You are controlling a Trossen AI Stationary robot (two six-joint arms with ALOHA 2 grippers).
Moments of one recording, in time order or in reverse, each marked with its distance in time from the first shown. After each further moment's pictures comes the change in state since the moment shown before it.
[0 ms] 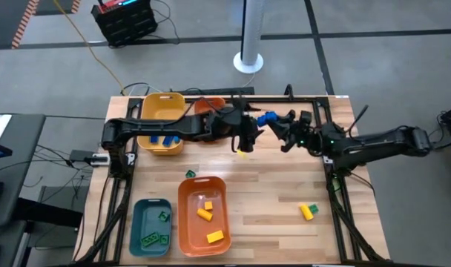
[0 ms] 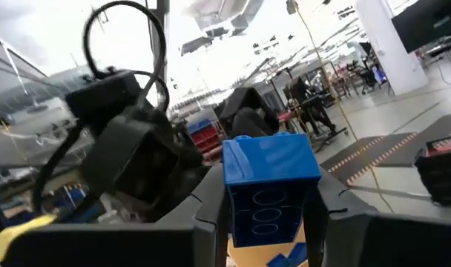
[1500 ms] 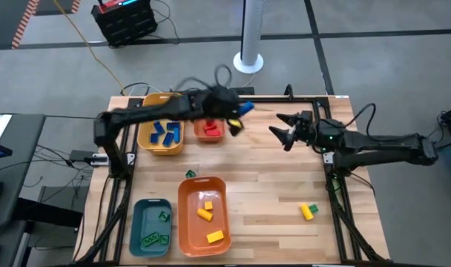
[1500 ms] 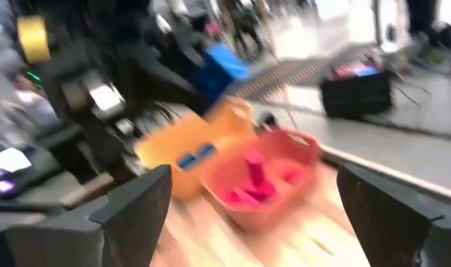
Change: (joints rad) left arm 0.193 -0.090 0.000 -0.339 0.204 -0.620; right arm -0.082 -0.243 0.041 -0.735 0.035 0.015
